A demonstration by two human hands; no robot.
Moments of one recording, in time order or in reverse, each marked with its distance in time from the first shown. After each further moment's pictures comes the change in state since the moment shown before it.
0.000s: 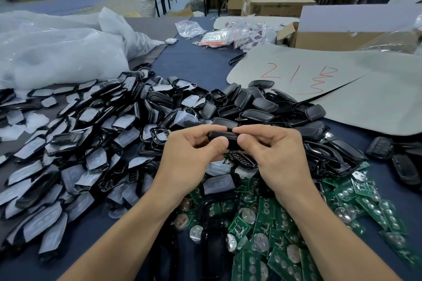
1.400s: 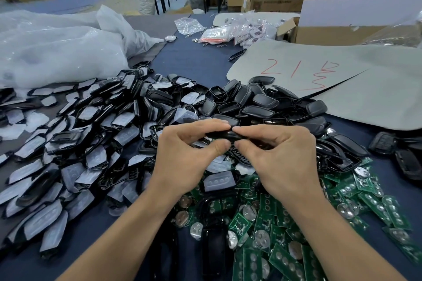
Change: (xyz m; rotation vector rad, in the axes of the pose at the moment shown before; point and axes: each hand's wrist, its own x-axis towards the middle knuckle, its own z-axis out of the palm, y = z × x) left_hand -0.001 0.001 -0.006 0.149 0.020 0.291; right_hand -0.014 -0.024 0.001 -0.217 0.075 -0.129
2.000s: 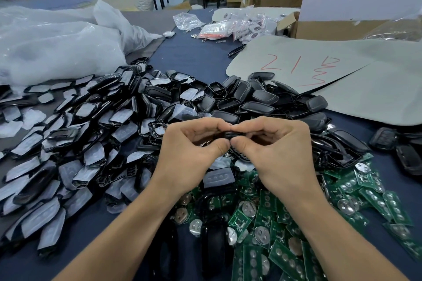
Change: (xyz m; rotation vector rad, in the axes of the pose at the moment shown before) left_hand -0.001 0.004 0.005 -0.068 -0.071 -0.077; right_hand 0.001 0.003 0.003 0.142 -0.035 0.014
